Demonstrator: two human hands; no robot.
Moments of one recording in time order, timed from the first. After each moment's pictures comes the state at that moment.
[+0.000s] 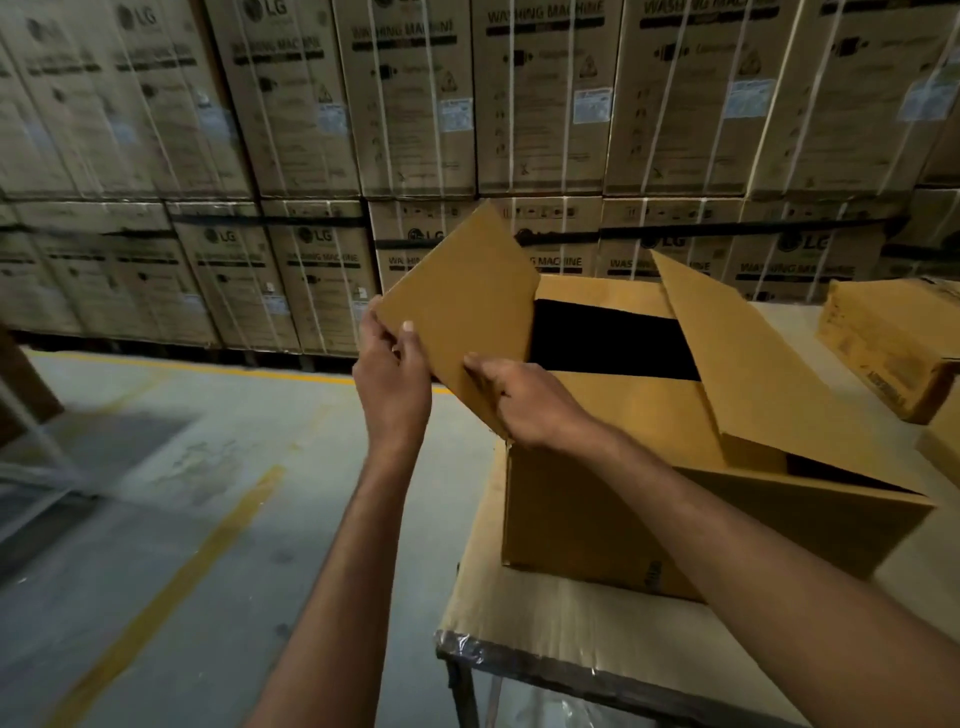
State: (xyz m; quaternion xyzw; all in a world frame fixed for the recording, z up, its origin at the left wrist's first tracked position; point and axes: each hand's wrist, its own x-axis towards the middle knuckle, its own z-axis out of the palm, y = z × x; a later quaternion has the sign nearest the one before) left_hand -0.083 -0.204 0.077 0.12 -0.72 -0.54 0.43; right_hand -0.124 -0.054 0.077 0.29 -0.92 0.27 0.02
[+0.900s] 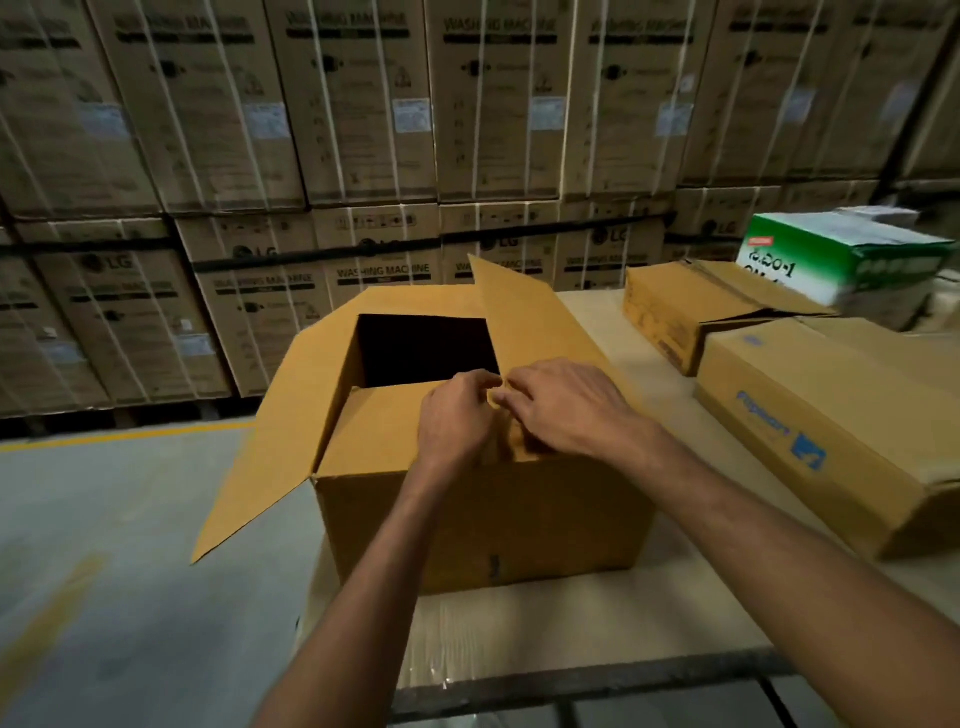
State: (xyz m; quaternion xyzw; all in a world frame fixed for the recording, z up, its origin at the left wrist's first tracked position) left_hand -0.143 0.013 0.045 -0.10 -0.92 -0.34 0.17; right_hand -0.116 0.160 0.088 0.15 -0.98 -0.03 0.13
